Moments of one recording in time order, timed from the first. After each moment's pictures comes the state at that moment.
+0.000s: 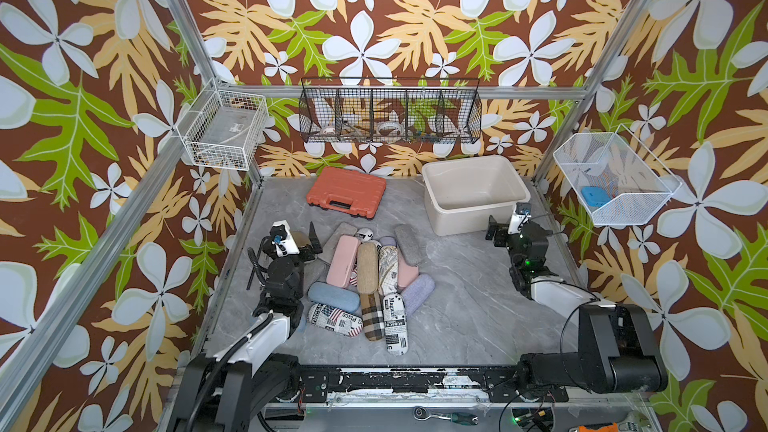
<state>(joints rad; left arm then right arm) -0.10 1.02 0.30 0.79 -0.28 -0.12 0.03 1.36 0.59 0.52 0.13 0.00</state>
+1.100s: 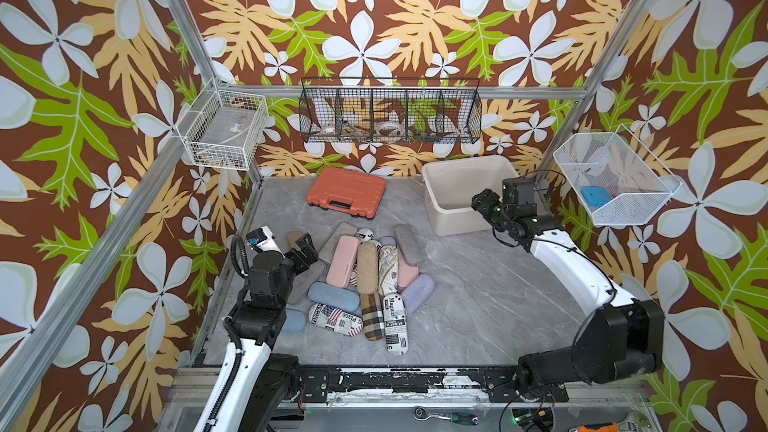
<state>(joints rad) -0.10 0.66 0.58 -0.29 -0.16 -0.61 0.16 1.49 1.22 -0.37 0.02 0.83</state>
